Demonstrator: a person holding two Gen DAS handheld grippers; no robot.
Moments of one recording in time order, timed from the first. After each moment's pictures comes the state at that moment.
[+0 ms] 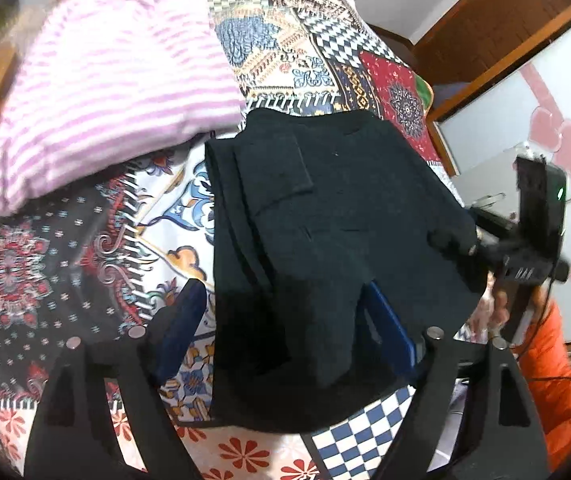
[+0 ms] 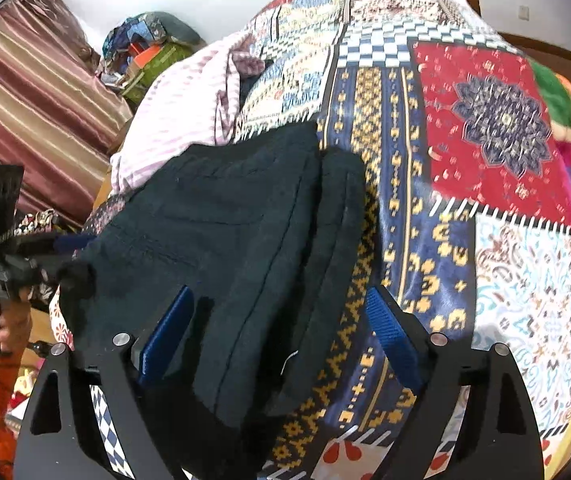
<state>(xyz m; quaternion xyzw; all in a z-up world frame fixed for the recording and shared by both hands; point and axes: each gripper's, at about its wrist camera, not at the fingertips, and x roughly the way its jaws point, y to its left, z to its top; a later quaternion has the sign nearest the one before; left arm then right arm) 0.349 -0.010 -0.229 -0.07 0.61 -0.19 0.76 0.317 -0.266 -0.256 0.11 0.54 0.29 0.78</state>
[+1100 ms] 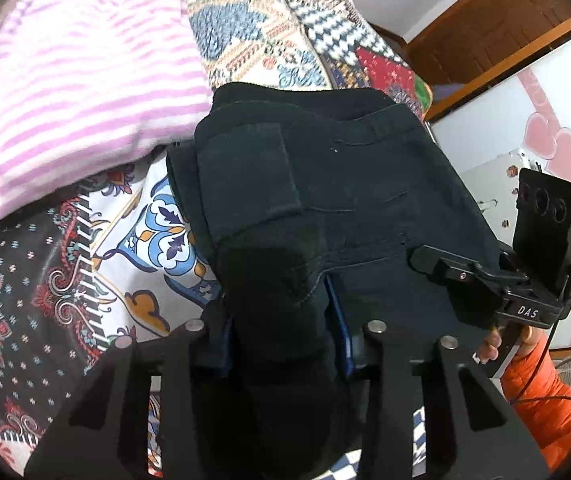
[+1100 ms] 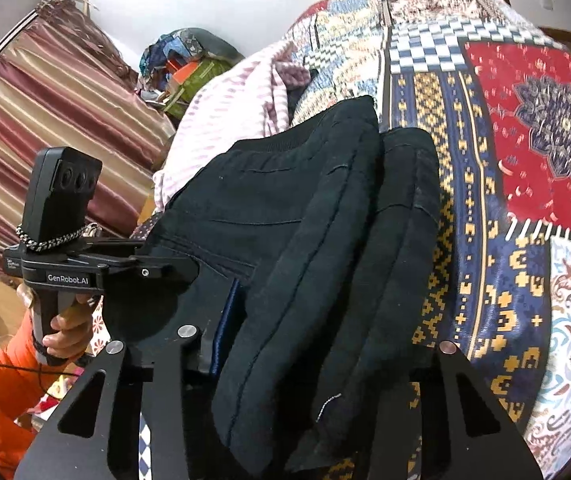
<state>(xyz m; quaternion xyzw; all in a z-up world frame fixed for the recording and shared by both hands) 0.390 -0.049 -0.254 -0.09 0.60 -0.21 0.76 0.327 -0.244 -0.247 0.17 0.49 0.35 0.78</state>
